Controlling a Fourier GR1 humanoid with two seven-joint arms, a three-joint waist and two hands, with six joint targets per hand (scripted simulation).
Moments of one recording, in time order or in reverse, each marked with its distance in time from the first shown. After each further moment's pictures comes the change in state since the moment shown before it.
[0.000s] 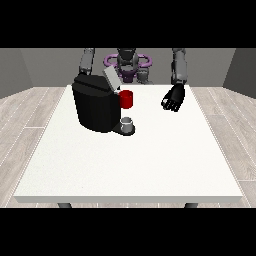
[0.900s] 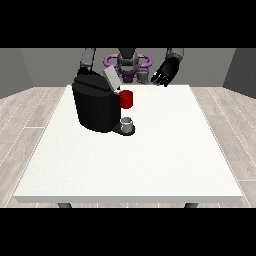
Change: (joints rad) left arm -0.200 -0.064 0.059 -0.090 0.096 -0.328 0.068; right arm 0.019 0.014 -0.010 0.090 0.005 -0.011 -0.004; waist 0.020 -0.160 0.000
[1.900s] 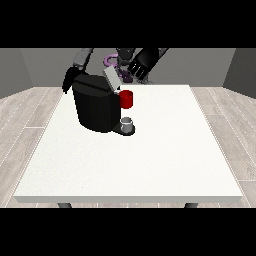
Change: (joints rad) left arm -0.352 0.034 0.155 0.024 0.059 -0.090 0.183; right arm -0.132 -0.032 -0.036 -0.073 -0.024 0.005 -0.014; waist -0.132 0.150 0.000
